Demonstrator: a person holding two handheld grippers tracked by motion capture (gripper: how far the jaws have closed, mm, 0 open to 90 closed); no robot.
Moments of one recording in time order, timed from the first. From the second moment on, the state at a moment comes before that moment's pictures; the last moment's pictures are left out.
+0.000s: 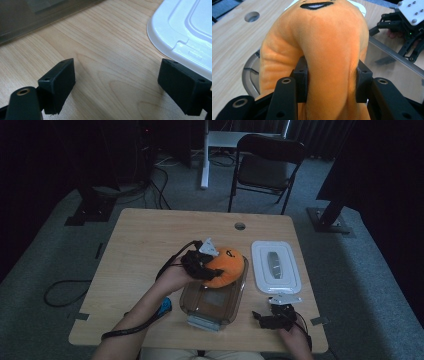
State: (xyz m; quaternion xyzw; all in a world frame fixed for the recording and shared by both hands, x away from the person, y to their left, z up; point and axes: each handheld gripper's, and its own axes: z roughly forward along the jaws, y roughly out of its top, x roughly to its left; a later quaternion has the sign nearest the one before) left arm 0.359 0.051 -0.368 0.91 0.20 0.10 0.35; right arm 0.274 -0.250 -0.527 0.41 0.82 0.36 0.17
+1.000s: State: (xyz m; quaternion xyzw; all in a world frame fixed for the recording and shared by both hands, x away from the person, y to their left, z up) left arm 0.375 0.028 -0.398 0.94 0.20 0.07 0.27; right arm 0.274 -0.253 -0.527 0.41 0.82 0.37 0.16
